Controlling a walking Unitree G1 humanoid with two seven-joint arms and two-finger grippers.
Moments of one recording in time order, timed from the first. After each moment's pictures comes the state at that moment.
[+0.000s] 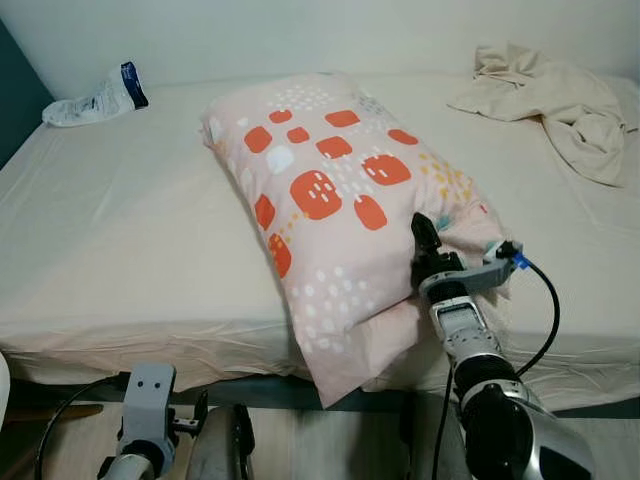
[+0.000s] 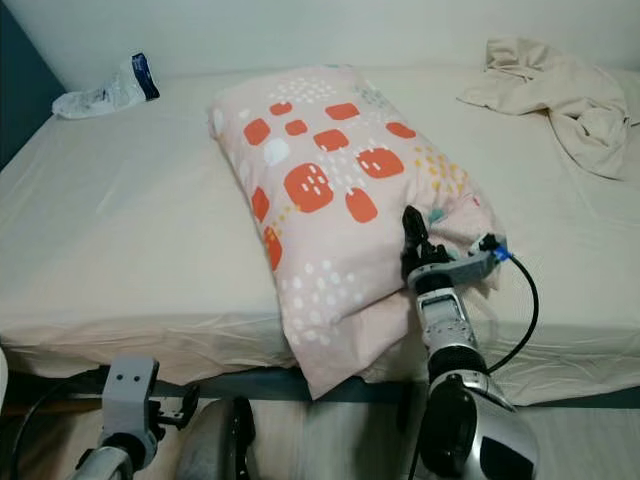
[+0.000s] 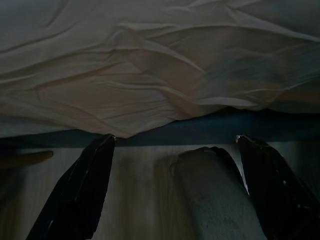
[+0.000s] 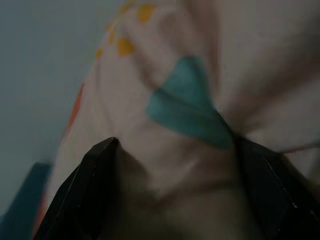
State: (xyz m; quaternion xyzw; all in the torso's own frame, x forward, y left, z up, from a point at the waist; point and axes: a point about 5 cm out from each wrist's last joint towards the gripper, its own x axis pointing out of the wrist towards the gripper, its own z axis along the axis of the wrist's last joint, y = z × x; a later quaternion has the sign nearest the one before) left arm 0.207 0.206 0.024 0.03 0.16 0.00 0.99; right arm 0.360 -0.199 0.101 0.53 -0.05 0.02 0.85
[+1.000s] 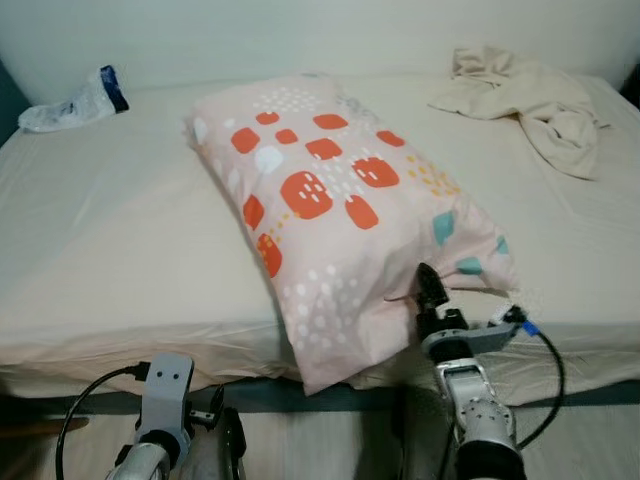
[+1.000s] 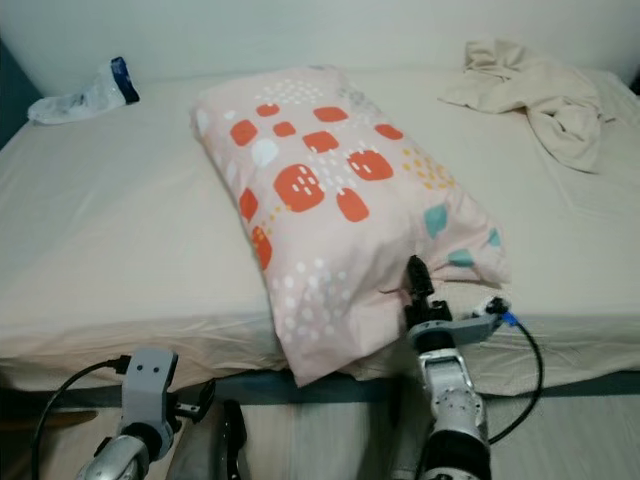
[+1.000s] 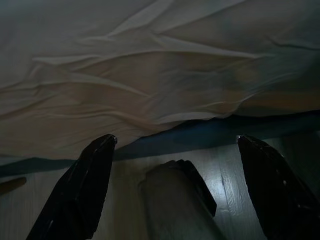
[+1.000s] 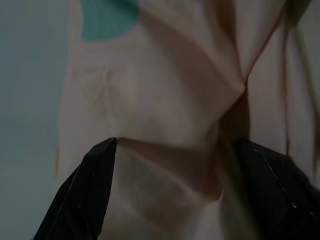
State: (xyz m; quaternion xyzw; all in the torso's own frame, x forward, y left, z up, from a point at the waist) left arm 0.219 0.191 0.027 0.03 0.16 -0.03 0.99; right arm 0.308 -0.168 0.074 0.64 0.00 0.07 0.77
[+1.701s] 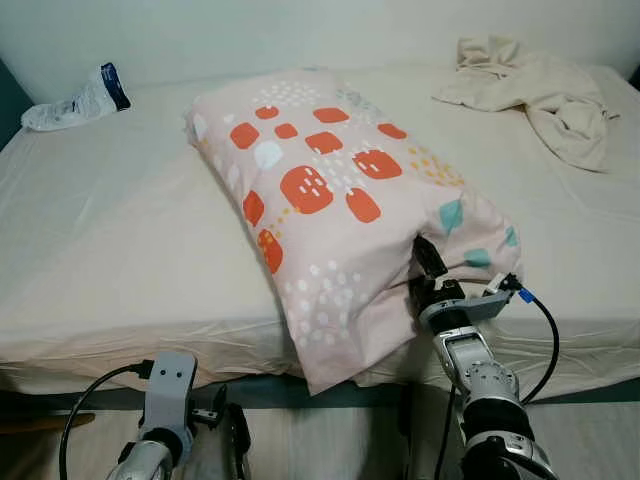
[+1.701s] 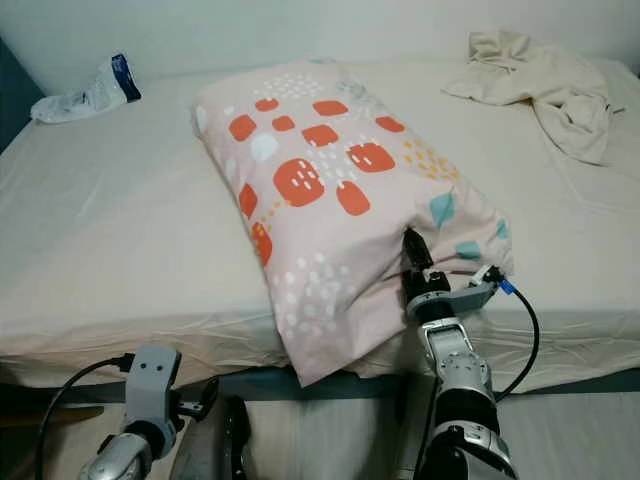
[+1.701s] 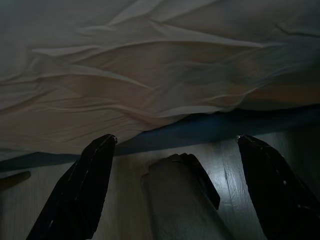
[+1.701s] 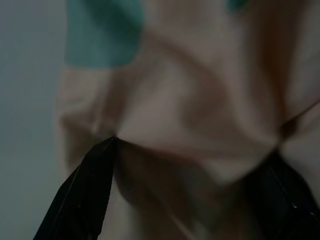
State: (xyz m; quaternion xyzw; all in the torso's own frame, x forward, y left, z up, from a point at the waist) left arm 0.221 0.188 0.027 0.03 0.17 -0.04 0.98; right arm 0.343 -0.181 0.103 0.62 -0.04 0.13 0.78
